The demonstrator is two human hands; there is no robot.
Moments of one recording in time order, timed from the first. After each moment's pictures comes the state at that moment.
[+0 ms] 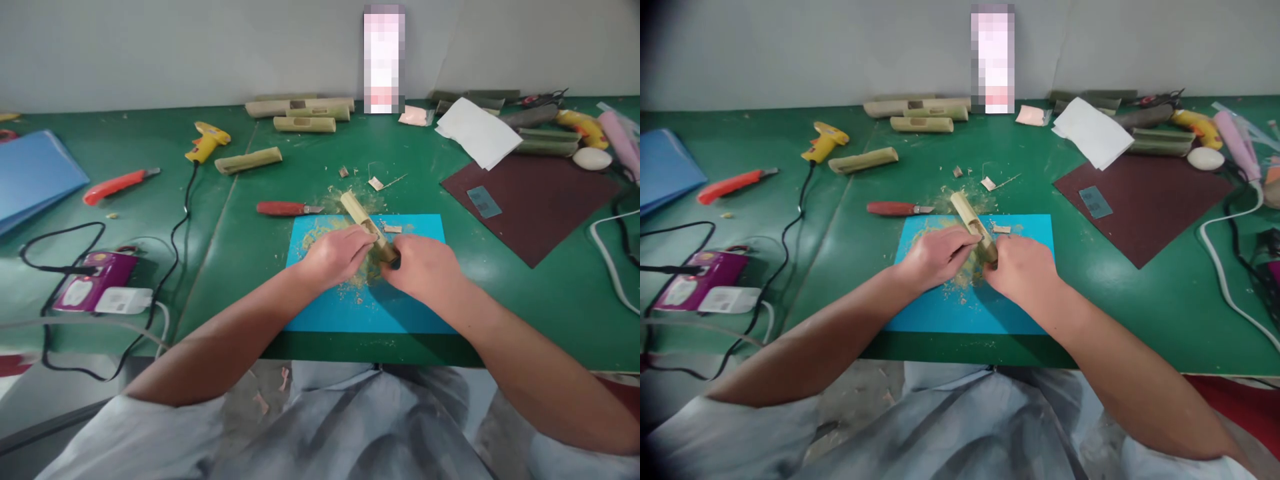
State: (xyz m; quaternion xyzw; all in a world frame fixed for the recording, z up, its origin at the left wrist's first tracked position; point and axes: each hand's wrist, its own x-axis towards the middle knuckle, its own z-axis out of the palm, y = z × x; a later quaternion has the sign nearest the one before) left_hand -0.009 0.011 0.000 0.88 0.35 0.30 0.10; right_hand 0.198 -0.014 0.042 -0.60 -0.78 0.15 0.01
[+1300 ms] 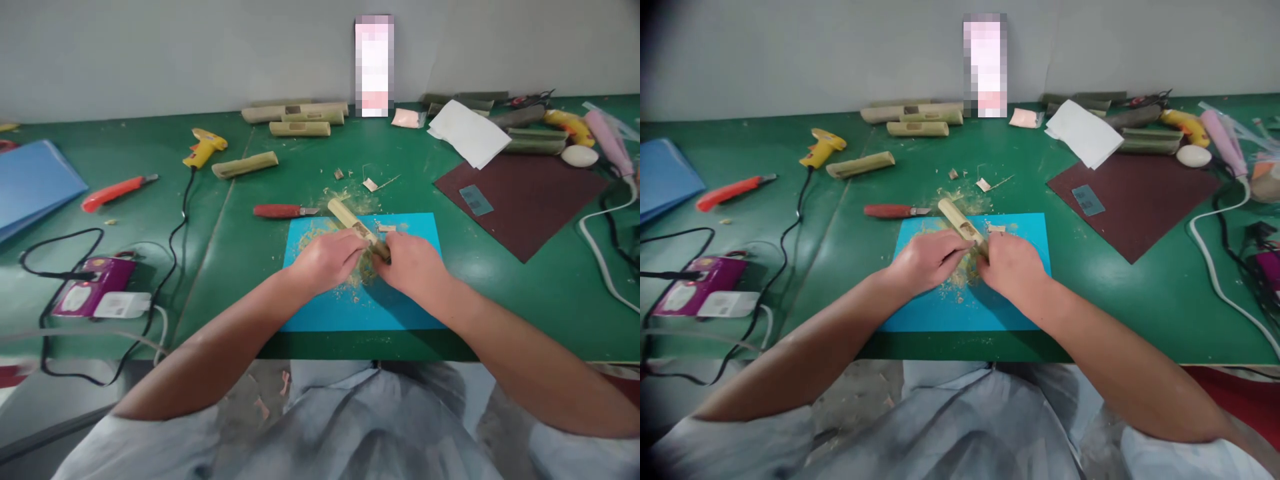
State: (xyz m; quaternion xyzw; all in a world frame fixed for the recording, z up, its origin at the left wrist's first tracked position) left_hand -0.003 0.006 0.009 0.89 0.34 0.27 0.08; right_hand 0.192 -0.014 0.031 -0.59 -0.79 0.14 0.04
